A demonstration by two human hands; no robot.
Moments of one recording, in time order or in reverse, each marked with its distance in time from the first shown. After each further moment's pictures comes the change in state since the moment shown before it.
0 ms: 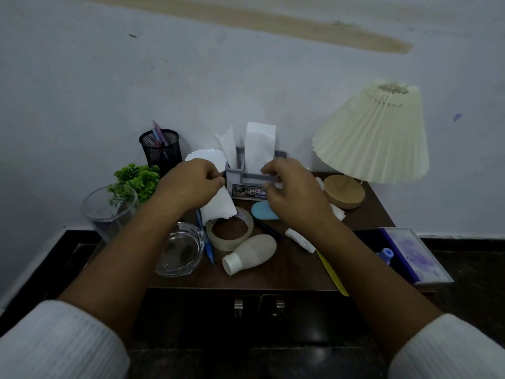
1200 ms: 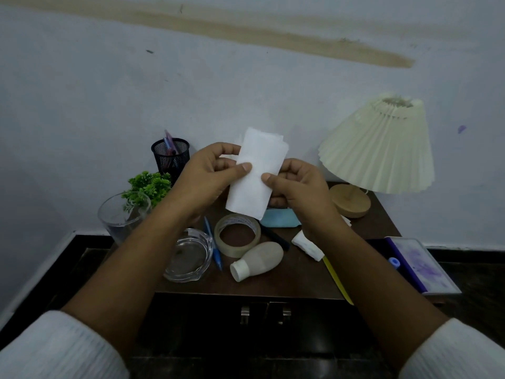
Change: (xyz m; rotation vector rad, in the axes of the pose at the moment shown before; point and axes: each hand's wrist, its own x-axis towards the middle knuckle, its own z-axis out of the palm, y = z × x) left_hand -0.022 0.026 -0.012 -0.921 0.049 0.100; right_hand 0.005 -0.028 -0.016 0.990 -0.017 0.342
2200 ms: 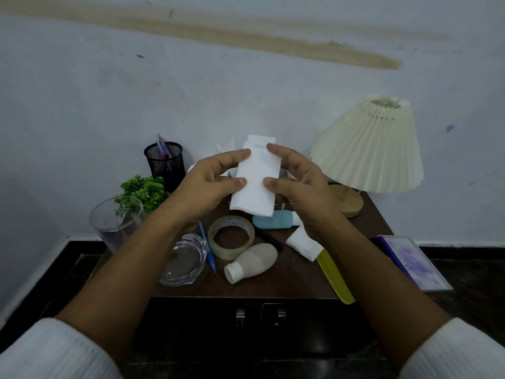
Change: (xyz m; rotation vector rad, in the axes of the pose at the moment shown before) left_hand -0.004 -0.002 0.007 -0.080 -0.154 0.000; right_hand 0.001 0.000 -0.015 -0.034 -0.023 -0.090
